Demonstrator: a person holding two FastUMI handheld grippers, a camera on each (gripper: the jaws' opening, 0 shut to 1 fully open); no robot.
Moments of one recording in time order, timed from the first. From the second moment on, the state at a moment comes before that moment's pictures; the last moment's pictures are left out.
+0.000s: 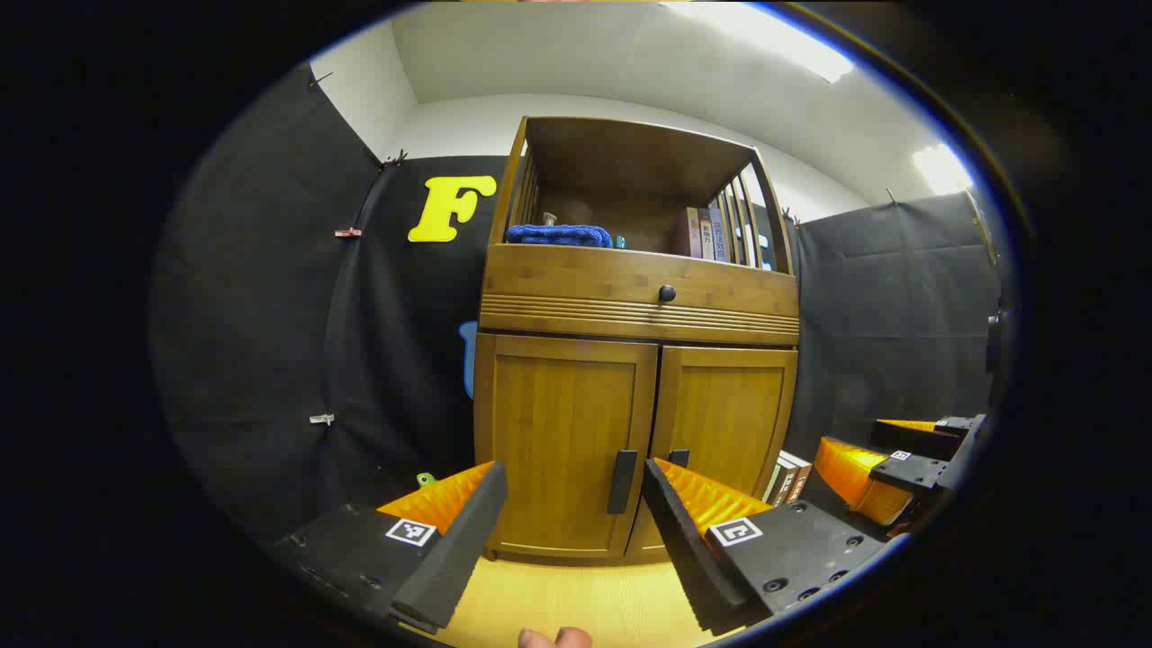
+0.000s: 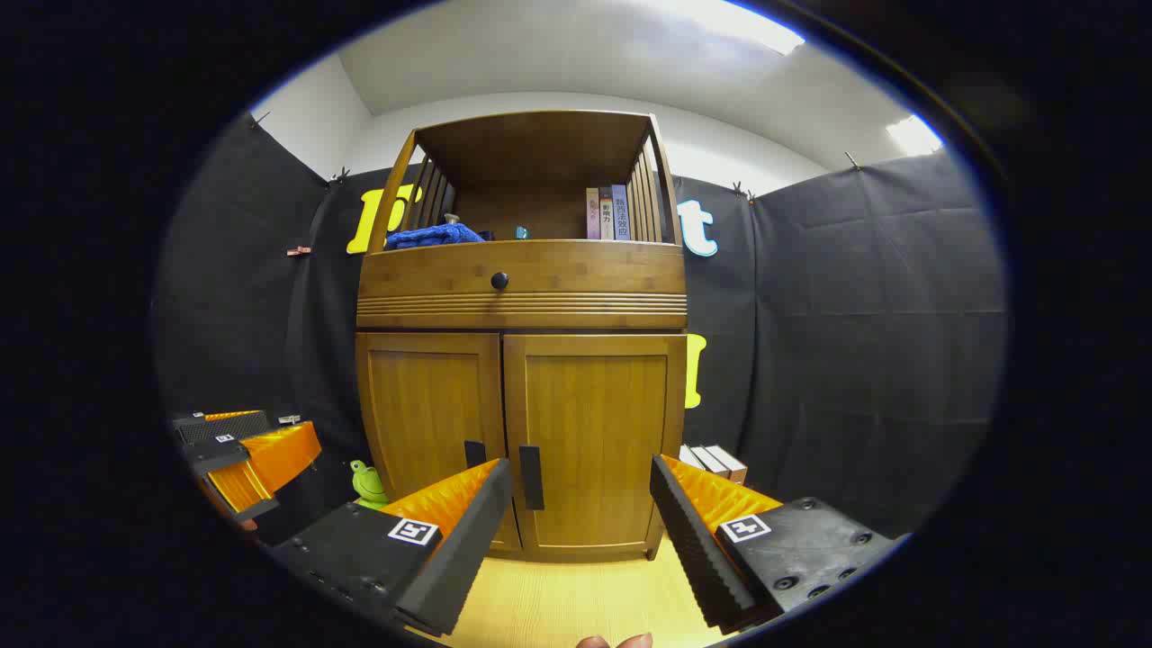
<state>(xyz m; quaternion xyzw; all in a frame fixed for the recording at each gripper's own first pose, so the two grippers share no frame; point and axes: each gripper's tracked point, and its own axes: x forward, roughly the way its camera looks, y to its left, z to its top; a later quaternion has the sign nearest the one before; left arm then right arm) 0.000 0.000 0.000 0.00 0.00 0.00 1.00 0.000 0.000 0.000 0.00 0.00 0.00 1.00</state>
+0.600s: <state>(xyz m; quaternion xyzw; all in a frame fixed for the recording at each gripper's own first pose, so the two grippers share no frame) 0.002 0.000 0.002 0.00 0.00 -0.01 1.00 0.001 -0.001 0.000 0.00 0.00 0.00 1.00</state>
